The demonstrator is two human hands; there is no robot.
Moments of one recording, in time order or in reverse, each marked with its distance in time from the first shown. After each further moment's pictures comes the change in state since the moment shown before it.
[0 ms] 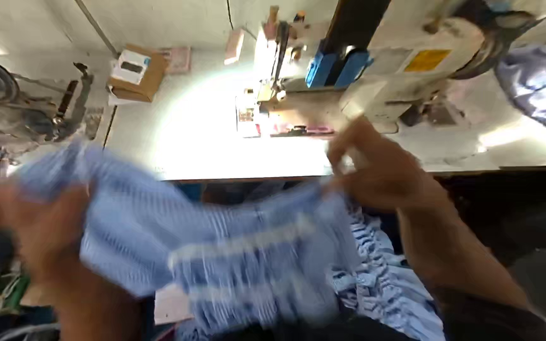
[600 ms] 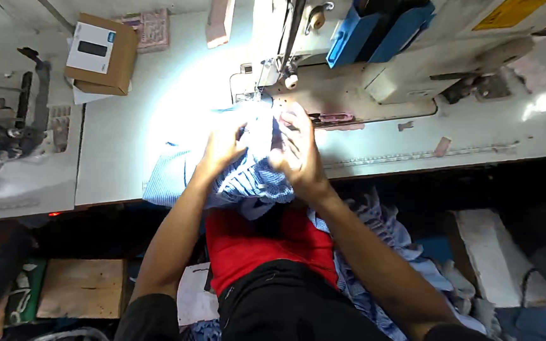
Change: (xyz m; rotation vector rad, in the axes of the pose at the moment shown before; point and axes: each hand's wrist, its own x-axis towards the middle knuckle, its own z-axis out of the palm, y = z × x) left_hand 0.091 -0.104 0.299 0.298 -0.687 0.246; right_hand 0.009 0.093 0.138 0.141 0.387 0.653
